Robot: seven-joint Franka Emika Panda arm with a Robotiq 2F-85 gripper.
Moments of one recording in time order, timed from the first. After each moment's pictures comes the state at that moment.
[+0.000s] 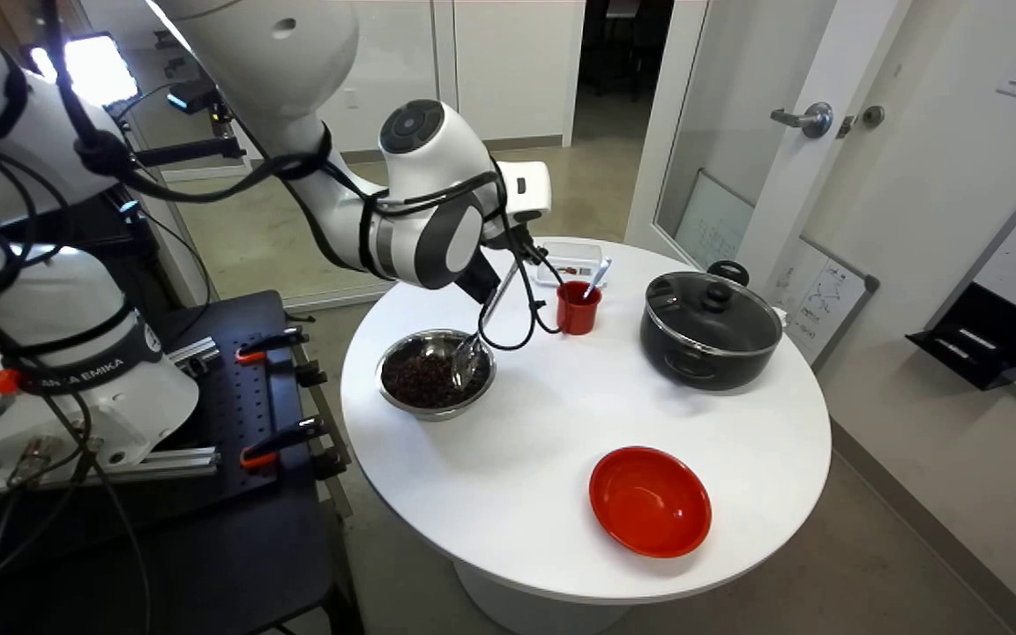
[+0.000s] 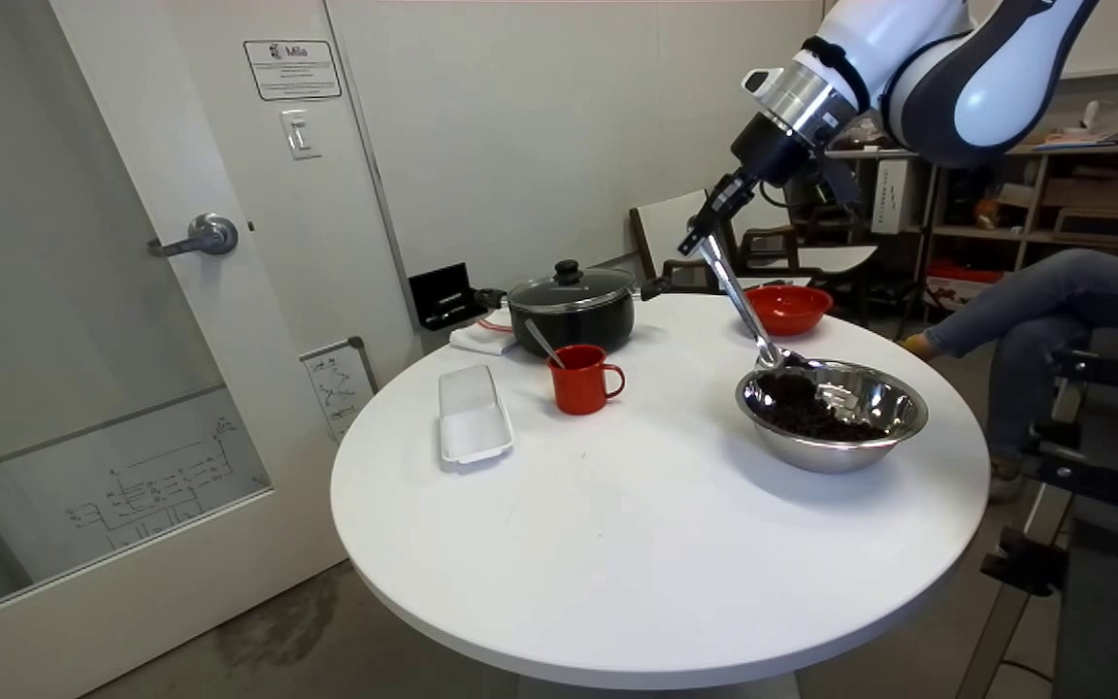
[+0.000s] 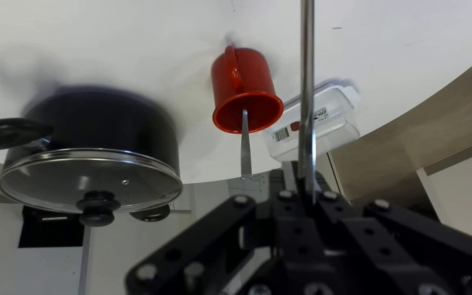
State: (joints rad) arm -1.06 0.52 0.70 -2.42 -1.11 3.44 0.36
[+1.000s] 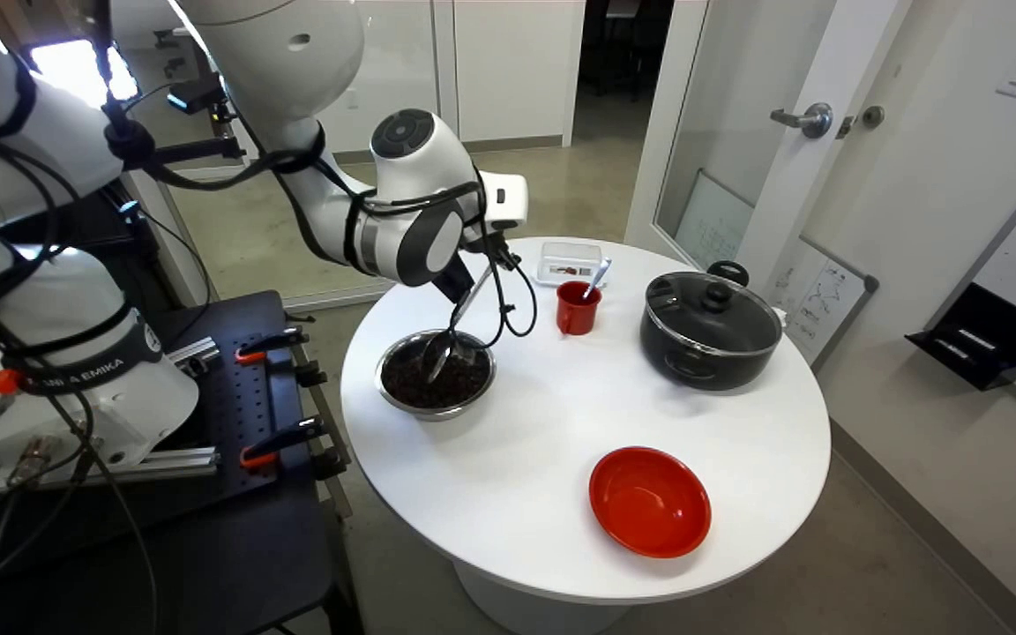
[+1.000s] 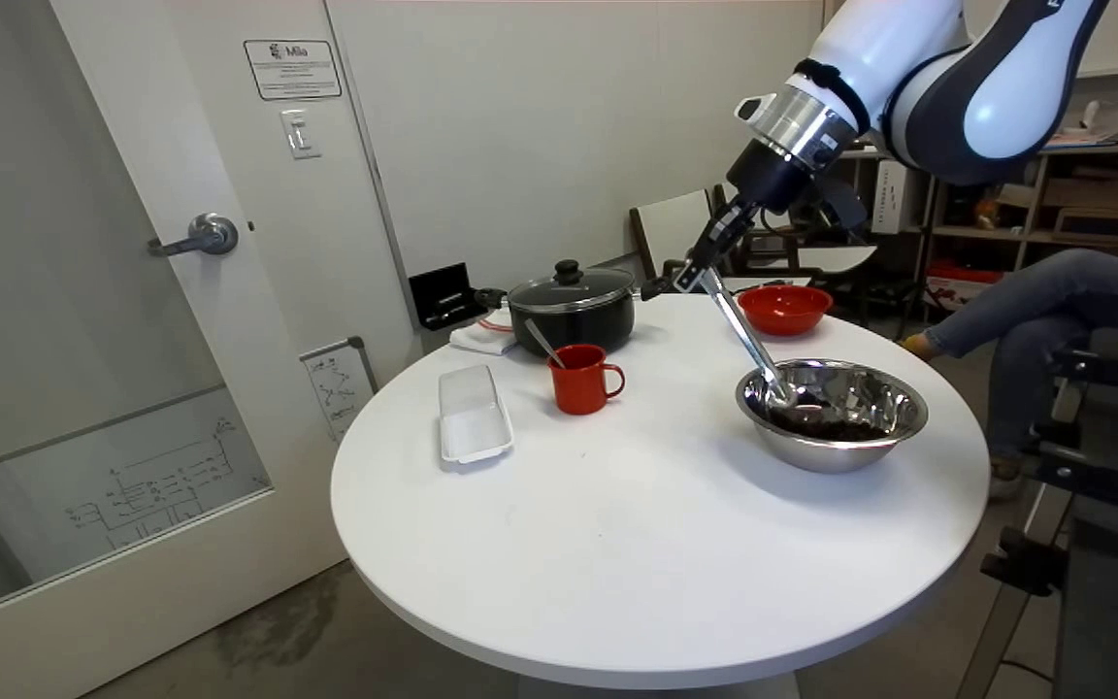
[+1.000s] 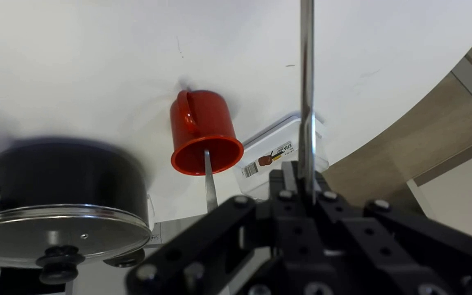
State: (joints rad) arm -0.95 0.52 0.64 -2.48 -1.03 3.44 0.38
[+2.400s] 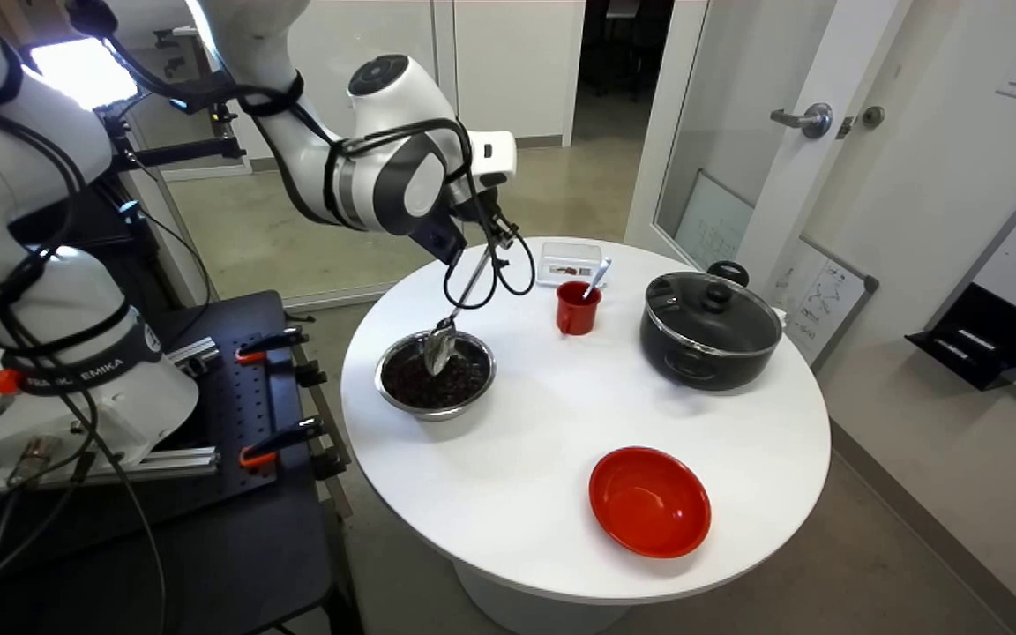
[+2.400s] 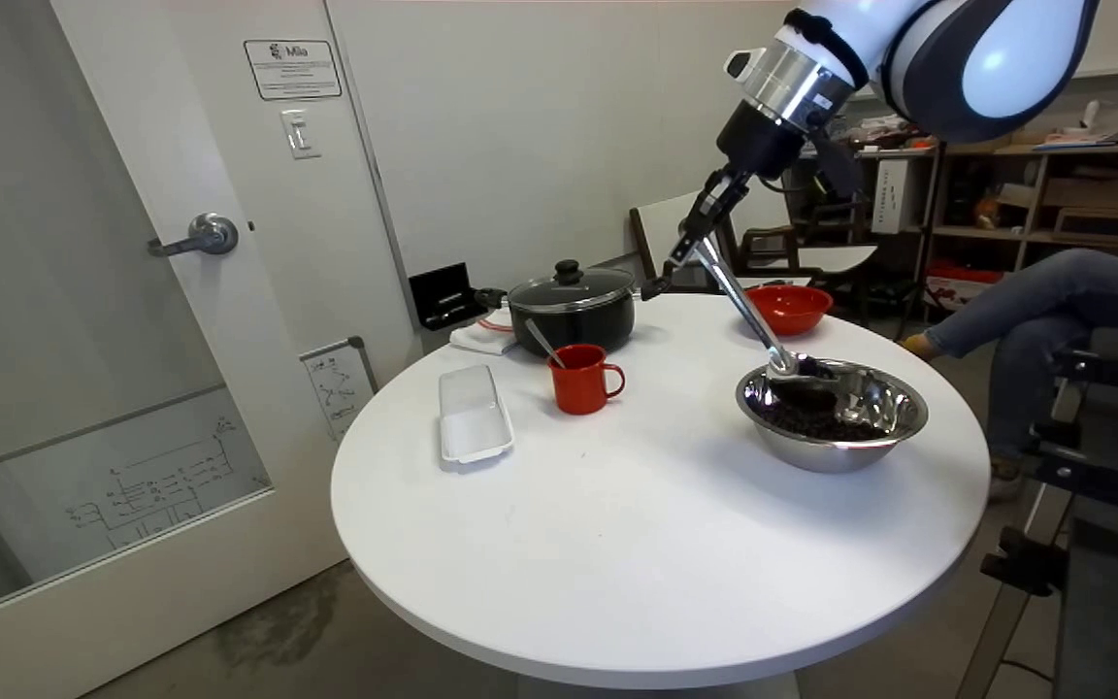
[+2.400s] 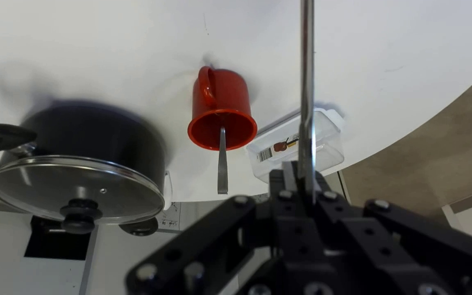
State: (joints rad) arm -0.70 0.28 0.50 -2.55 -0.85 3.43 0.35
